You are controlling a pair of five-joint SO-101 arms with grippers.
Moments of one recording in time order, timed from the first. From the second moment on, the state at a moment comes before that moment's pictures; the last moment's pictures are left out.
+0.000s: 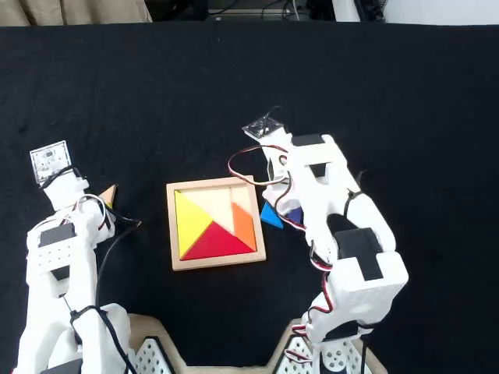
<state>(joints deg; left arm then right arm) -24.9 -37.8 69.8 35.1 0.6 -9.4 14.0 23.0 63.8 25.4</state>
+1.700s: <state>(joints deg) -24.9 -37.8 69.8 35.1 0.6 -25.7 16.1 7.9 69.1 36.0</state>
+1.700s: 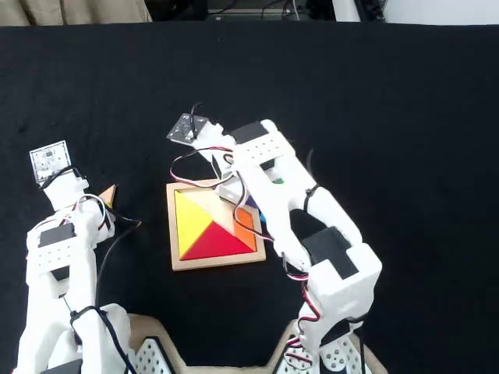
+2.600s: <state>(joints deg) -24.9 -37.8 69.8 35.1 0.6 -28.1 16.1 14.0 61.6 27.5</state>
